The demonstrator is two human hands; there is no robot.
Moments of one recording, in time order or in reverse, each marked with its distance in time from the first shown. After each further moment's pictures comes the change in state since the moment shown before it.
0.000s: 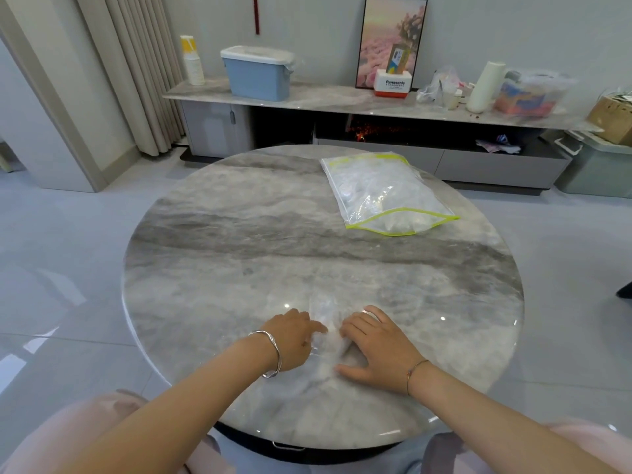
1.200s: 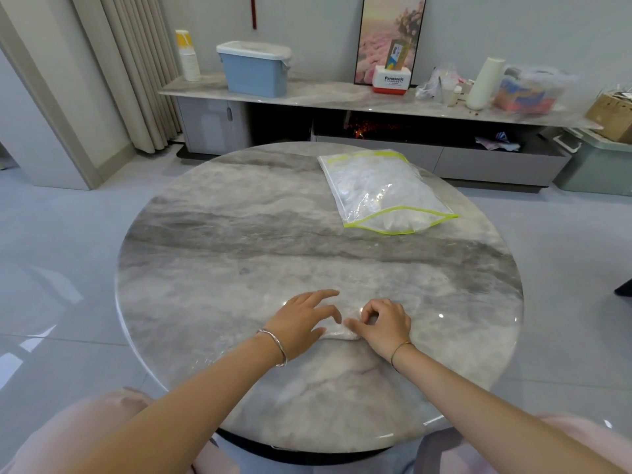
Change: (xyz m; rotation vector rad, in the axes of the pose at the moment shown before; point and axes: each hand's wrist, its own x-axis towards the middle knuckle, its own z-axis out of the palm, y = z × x) left_hand 0.026 -0.004 0.010 -0.018 0.381 0.239; right_hand 0.025 0.012 0.001 0.454 0.061 0.856
